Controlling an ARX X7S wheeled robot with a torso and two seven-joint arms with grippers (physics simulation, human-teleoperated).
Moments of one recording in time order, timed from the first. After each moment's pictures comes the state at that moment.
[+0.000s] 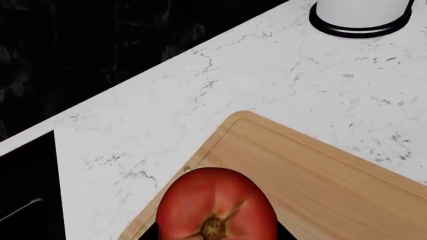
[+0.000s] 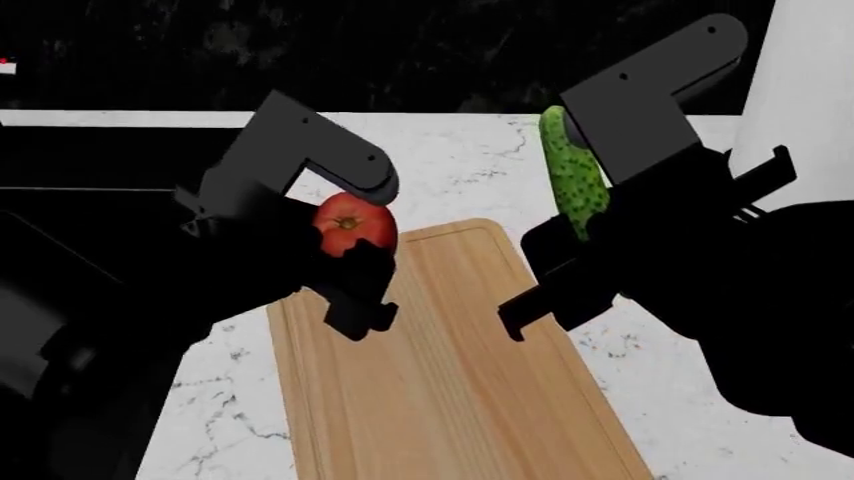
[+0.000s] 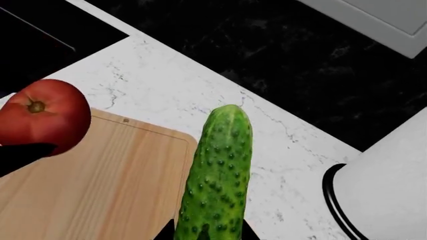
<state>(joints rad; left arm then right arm) -1.17 -0.06 0.50 -0.21 -0.39 -1.28 0.09 1.37 0.73 -0.80 -0.09 1.22 1.18 0.32</state>
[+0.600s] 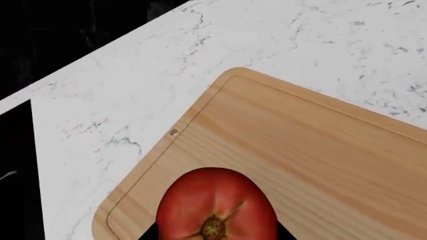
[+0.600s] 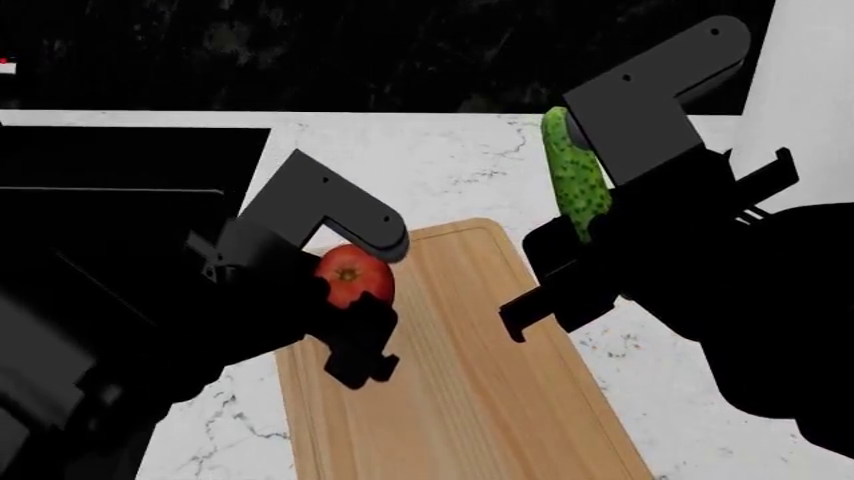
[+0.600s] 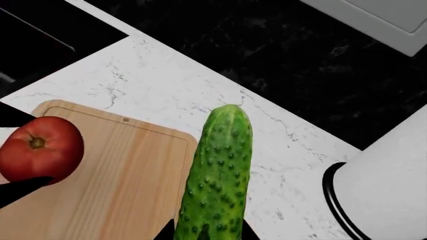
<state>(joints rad) -1.13 -0.08 0.59 -0.25 -0.43 -1.25 0.05 1.37 0.74 -0.80 -0.09 1.23 1.18 0.33</state>
